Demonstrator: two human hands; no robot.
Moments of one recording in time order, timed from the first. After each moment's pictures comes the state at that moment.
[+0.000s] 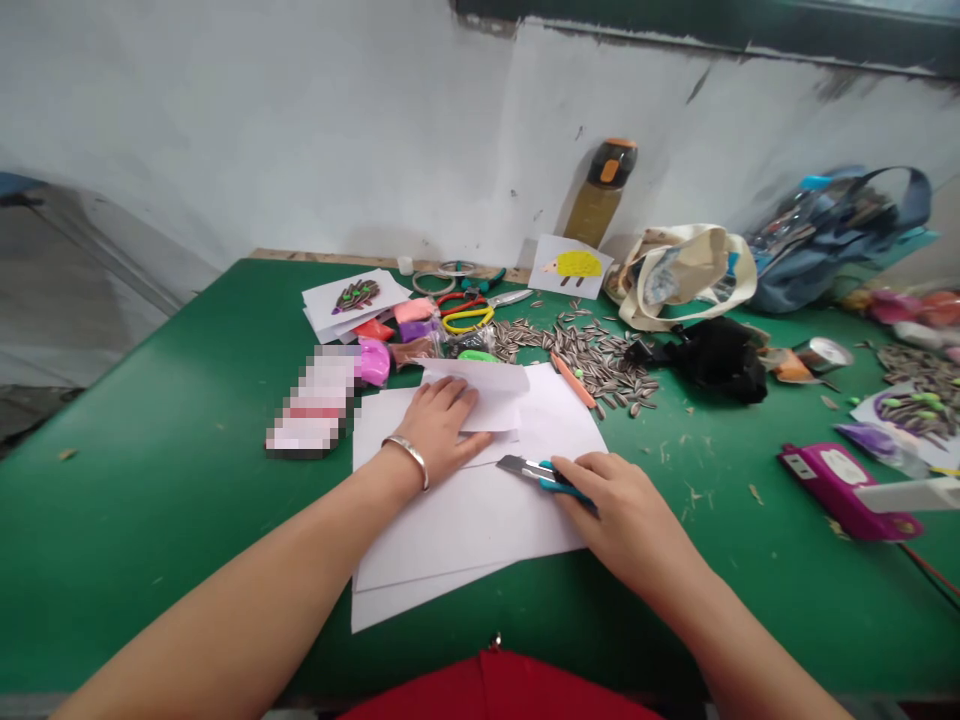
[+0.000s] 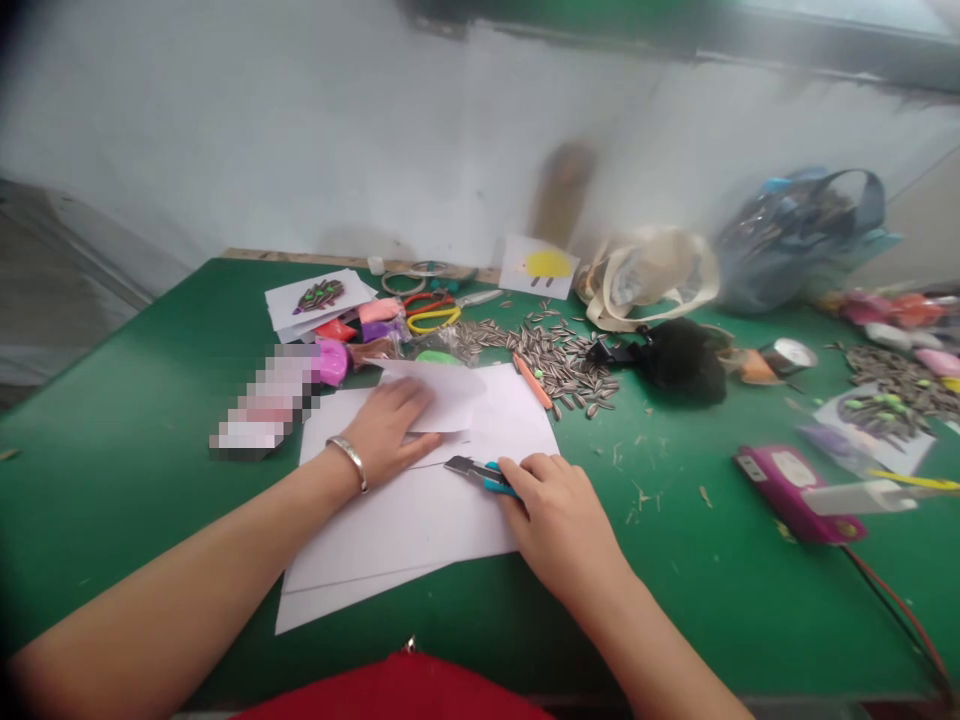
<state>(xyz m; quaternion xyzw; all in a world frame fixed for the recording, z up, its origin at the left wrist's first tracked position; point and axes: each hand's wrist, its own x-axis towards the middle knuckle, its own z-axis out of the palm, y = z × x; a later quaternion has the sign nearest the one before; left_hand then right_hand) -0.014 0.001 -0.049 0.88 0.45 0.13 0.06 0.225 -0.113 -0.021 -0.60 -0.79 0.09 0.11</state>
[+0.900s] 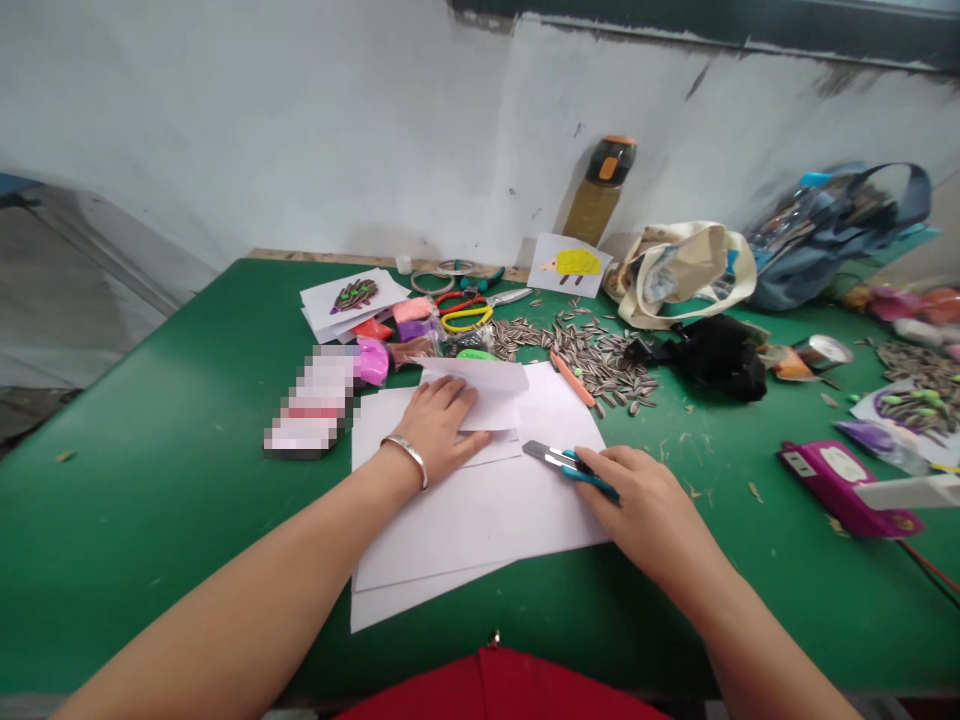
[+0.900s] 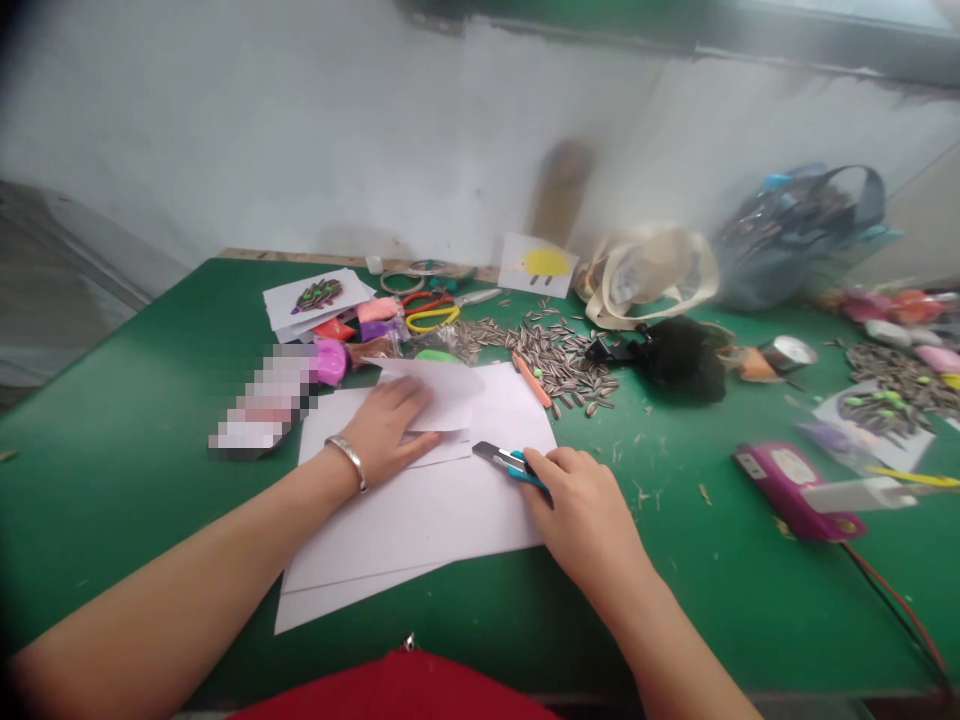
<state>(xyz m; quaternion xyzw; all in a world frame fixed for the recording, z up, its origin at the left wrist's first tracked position) -0.013 0.001 -0.047 0.89 0.44 0.13 0.06 0.246 -0.113 -0.026 -0.64 -0.76 0.05 0.10</state>
